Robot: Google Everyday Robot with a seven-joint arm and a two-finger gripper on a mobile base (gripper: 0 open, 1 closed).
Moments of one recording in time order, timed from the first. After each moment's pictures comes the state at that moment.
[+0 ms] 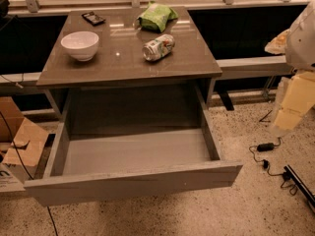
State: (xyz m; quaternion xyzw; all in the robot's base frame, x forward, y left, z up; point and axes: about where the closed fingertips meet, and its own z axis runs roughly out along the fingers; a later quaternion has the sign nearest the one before) arm 0.438 -0.217 0.976 -0.60 0.78 -0.03 0.16
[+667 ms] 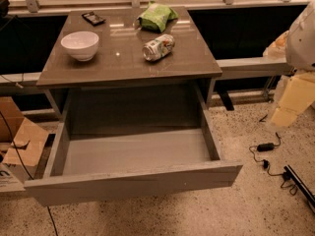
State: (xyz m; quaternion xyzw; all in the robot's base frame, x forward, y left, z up) arm 0.438 -0.217 0.976 -0.60 0.78 -0.03 0.16
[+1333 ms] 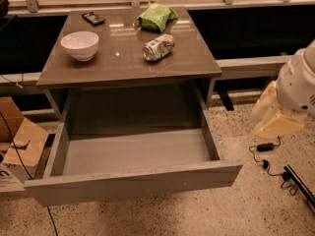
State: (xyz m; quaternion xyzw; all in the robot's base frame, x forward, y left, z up) arm 0.411 -0.208 0.914 -0.61 0.78 0.03 0.14
